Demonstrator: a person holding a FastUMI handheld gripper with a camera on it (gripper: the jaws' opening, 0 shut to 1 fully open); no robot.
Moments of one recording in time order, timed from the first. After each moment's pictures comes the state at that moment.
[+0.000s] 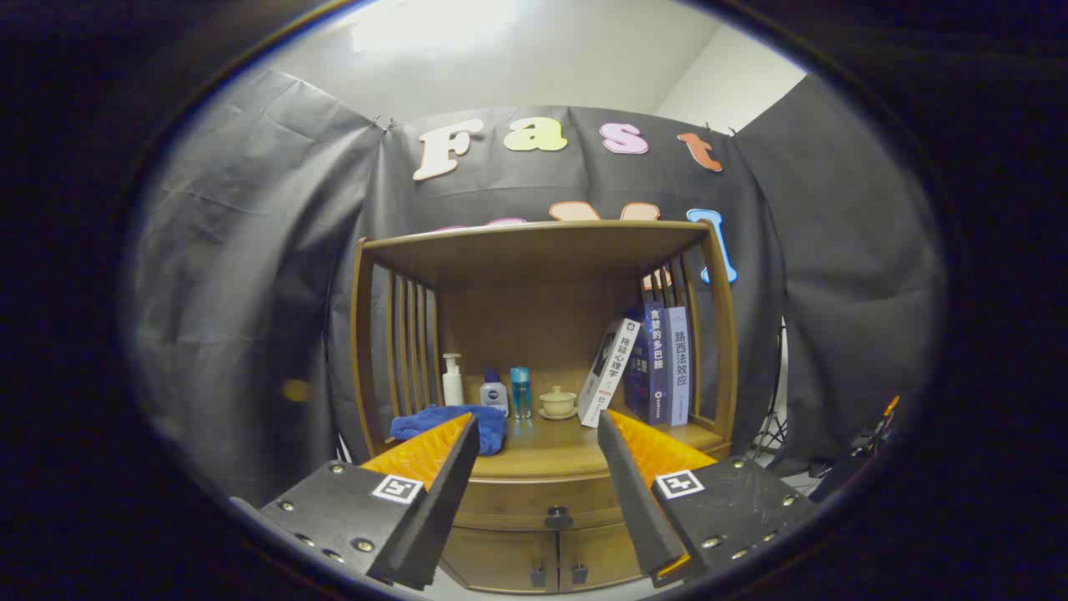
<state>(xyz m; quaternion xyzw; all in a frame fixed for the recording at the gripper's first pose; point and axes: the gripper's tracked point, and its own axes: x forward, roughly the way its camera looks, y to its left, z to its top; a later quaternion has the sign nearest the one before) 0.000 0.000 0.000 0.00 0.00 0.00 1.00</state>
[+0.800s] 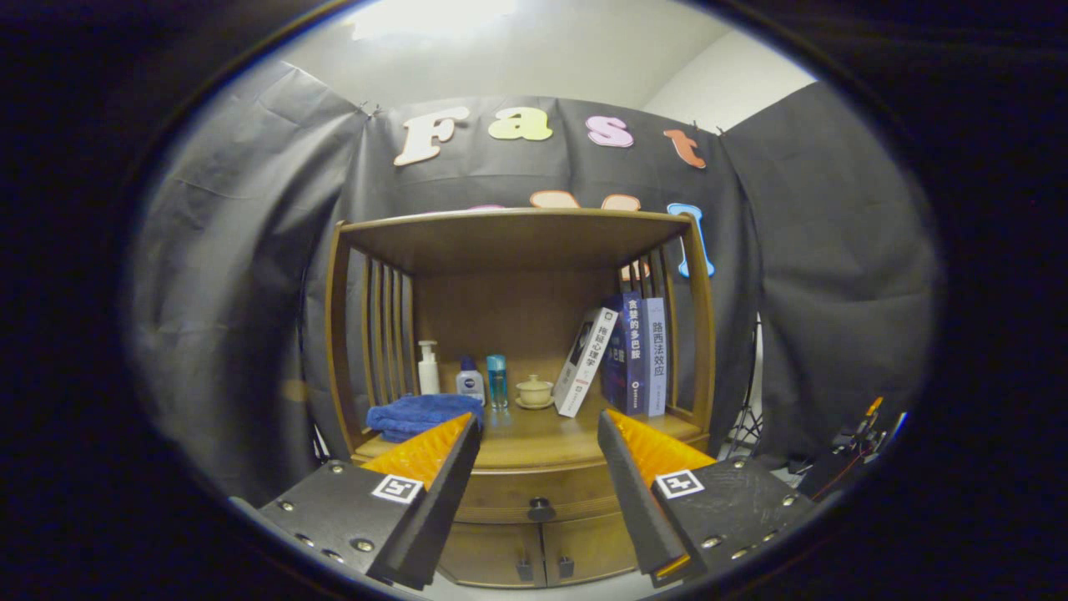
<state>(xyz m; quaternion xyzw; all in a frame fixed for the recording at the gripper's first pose) 0.001 -0.011 -0.010 -0.01 0.02 -0.04 1.00</state>
